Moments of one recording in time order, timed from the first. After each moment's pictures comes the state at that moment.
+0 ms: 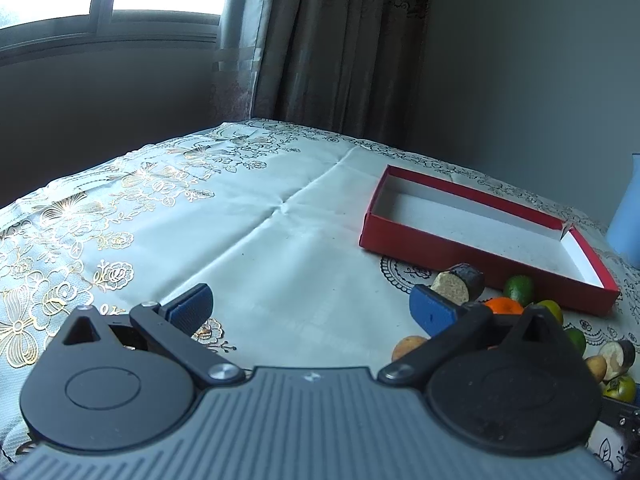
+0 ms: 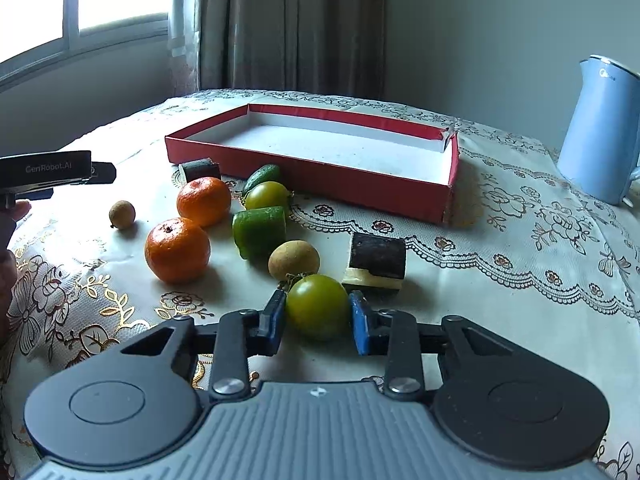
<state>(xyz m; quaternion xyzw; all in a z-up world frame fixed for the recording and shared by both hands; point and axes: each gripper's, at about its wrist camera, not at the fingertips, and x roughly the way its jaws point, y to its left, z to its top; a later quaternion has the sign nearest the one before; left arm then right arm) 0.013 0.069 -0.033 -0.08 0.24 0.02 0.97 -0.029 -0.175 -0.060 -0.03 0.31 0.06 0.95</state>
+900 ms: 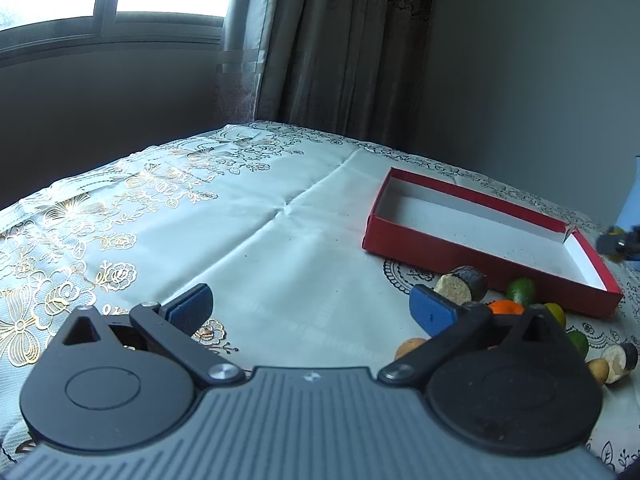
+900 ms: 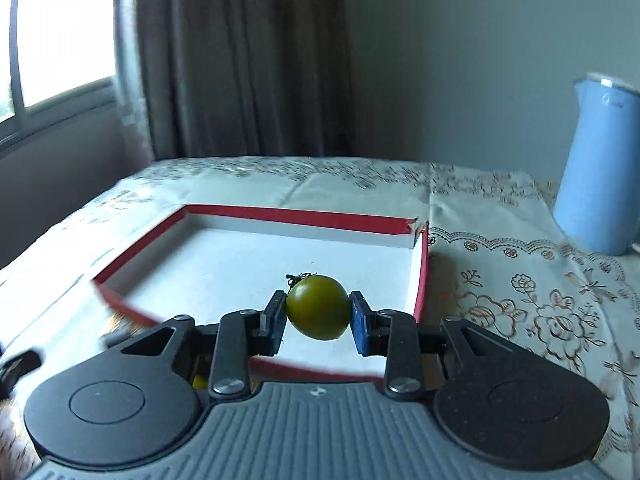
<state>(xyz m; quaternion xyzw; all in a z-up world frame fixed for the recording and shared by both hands) 0.011 0.069 -0.033 -0.08 0.23 0.02 0.97 0.105 -0.224 0.001 0.04 0.28 0.03 0.96</state>
